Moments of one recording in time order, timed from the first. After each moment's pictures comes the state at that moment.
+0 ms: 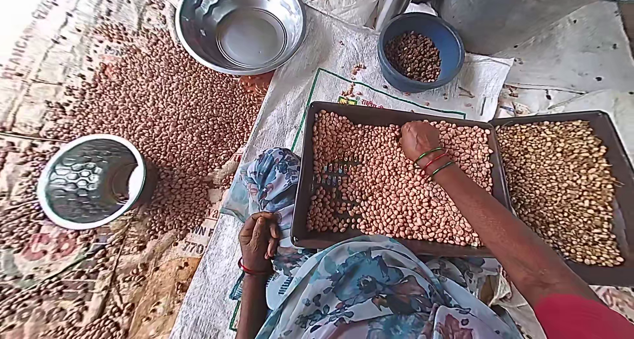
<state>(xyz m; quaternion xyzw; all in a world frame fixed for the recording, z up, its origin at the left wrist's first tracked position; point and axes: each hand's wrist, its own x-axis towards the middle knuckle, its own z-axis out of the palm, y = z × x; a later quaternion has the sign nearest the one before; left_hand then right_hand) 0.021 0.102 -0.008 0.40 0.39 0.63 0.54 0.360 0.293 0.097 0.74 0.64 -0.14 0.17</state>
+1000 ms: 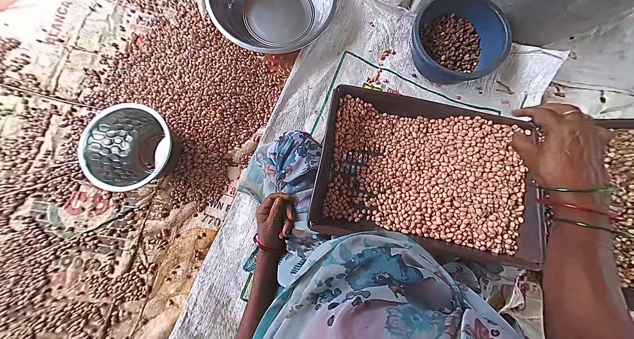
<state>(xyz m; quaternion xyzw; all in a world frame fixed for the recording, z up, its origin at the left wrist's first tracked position) 0.021 0.102 -0.007 0.37 0.39 0.63 0.56 0.455 0.214 0.154 0.69 0.71 -0.05 -0.12</state>
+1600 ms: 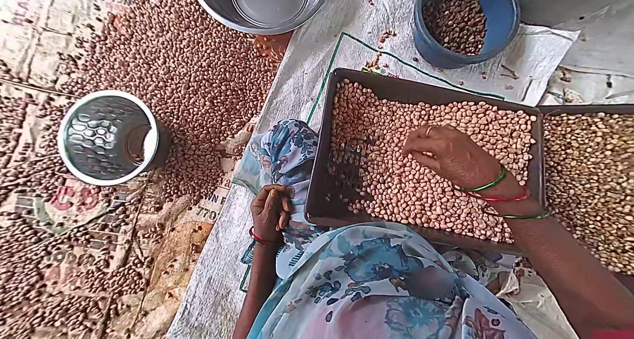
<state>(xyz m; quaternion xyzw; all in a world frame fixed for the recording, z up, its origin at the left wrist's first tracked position) 0.020 0.103 -0.008 0.37 0.39 0.63 0.55 0.373 0.221 0.115 0.40 0.89 -0.19 -0.11</state>
